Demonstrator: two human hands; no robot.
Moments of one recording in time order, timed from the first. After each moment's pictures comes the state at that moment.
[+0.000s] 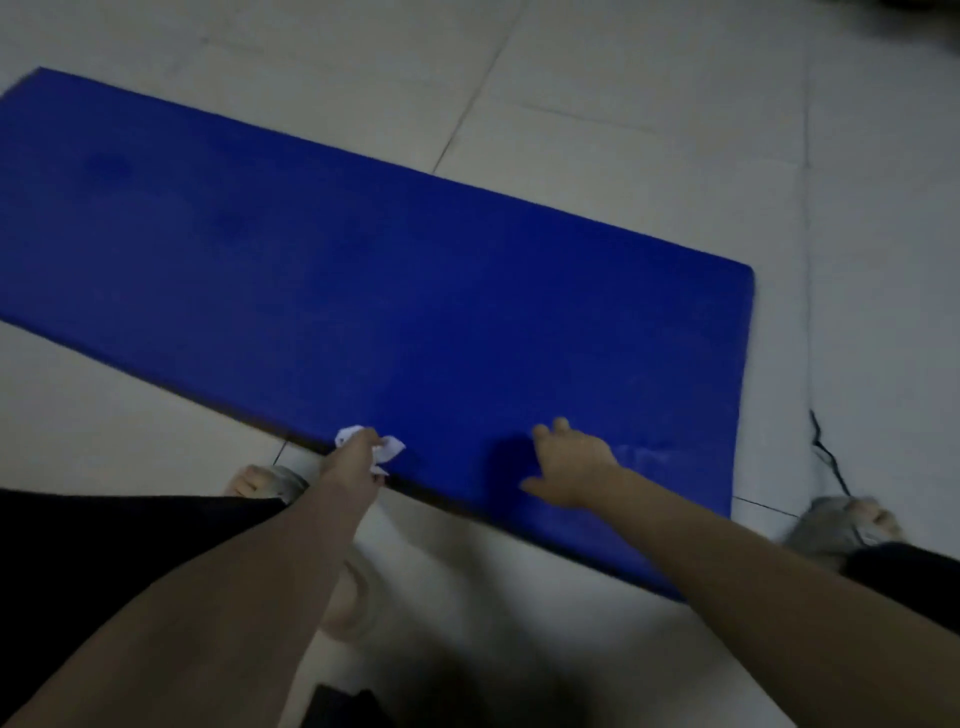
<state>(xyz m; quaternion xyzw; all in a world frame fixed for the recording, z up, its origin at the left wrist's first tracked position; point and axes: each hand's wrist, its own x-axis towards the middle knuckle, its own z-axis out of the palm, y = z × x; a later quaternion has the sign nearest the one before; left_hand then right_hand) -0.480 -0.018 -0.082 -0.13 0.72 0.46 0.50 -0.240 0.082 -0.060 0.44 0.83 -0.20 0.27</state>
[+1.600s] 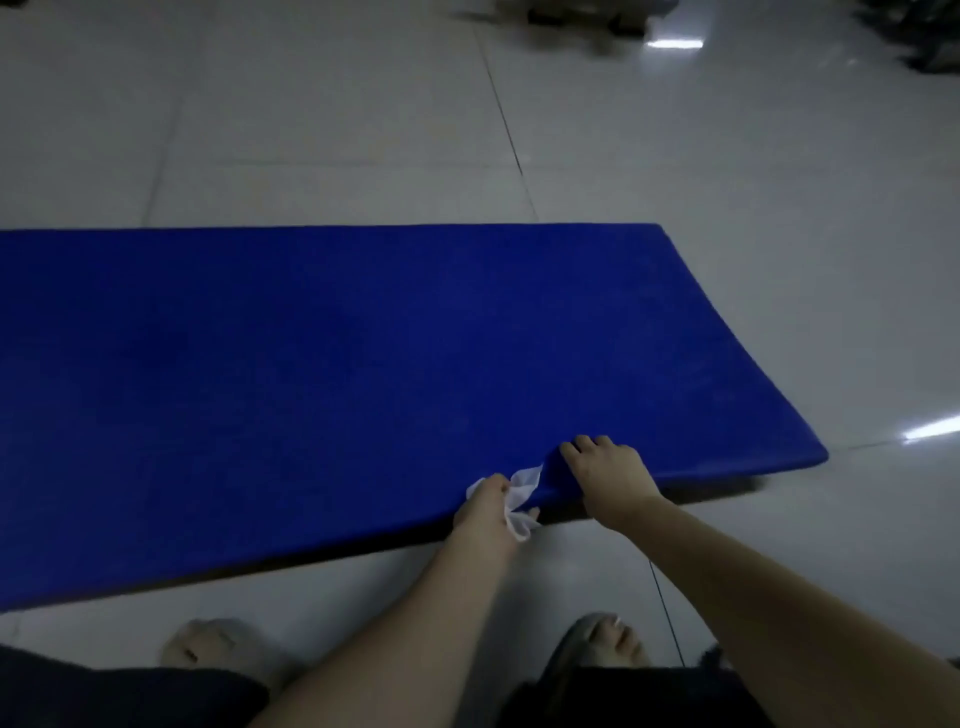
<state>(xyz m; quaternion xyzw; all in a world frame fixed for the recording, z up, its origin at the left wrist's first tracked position) -0.148 0.128 -0.097 -0.05 0.61 0.30 0.73 0.012 0.142 -0.077 0.60 0.73 -0.07 0.30</state>
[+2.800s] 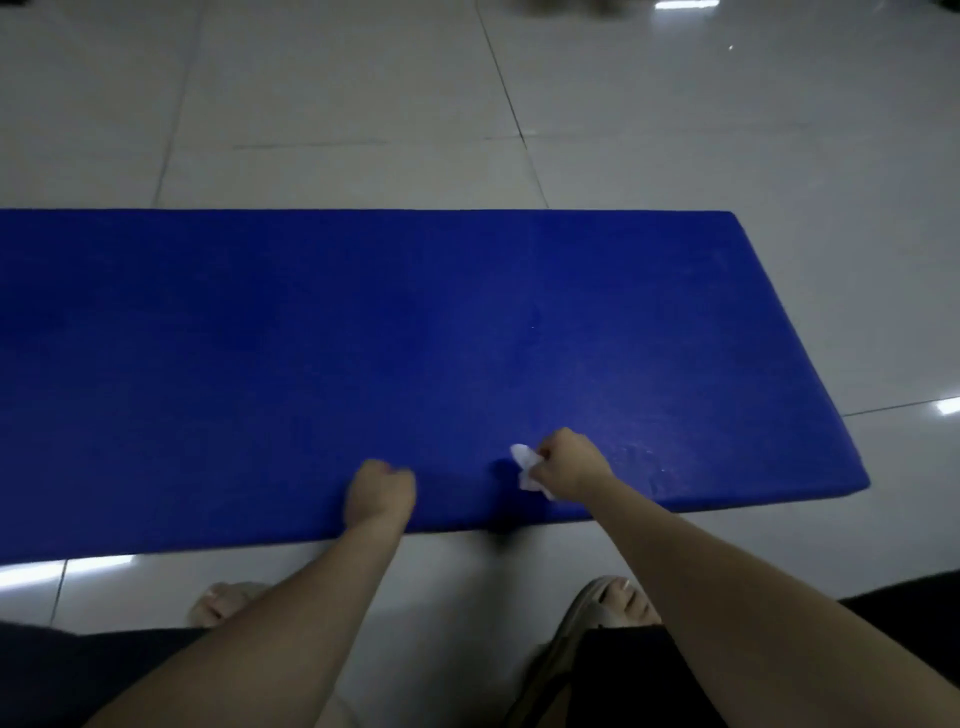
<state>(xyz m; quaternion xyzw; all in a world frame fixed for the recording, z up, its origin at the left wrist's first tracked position) -0.275 0.113 -0.125 0.31 0.82 0.13 0.46 -0.033 0.127 -0.107 0.74 0.55 -0.39 0.03</state>
